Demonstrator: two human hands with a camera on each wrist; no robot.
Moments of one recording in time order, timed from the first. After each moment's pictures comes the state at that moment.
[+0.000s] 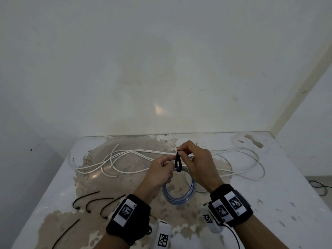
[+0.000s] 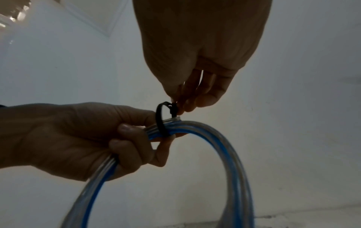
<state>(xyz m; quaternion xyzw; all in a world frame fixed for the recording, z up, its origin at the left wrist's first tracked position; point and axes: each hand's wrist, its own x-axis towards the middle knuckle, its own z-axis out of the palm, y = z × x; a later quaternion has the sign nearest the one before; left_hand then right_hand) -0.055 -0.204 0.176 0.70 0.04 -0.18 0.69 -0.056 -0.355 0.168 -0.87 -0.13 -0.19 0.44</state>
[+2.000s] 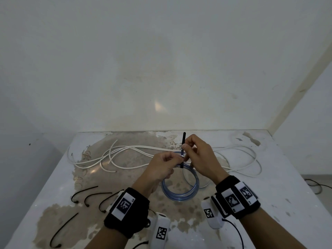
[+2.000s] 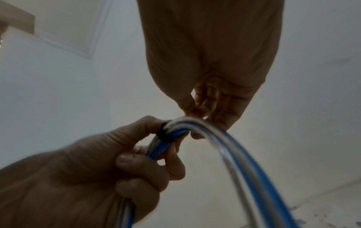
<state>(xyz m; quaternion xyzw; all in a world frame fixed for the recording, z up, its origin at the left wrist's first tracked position) -0.059 -0.207 0.182 0.70 0.01 -0.21 0.68 -0.057 -0.367 0.185 -0.84 -0.06 -0.07 0.53</state>
